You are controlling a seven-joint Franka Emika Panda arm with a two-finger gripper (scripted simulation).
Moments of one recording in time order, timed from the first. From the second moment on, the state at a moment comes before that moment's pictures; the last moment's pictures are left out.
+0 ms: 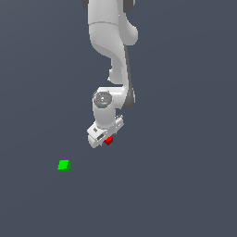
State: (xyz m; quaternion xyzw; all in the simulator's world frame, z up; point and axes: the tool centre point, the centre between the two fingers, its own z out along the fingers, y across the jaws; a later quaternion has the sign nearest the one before) arm -0.020 -0.056 0.029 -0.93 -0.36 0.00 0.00
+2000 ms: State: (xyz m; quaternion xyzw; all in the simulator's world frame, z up) arm -0.019 -0.056 0.118 -0.93 -0.36 0.00 0.00
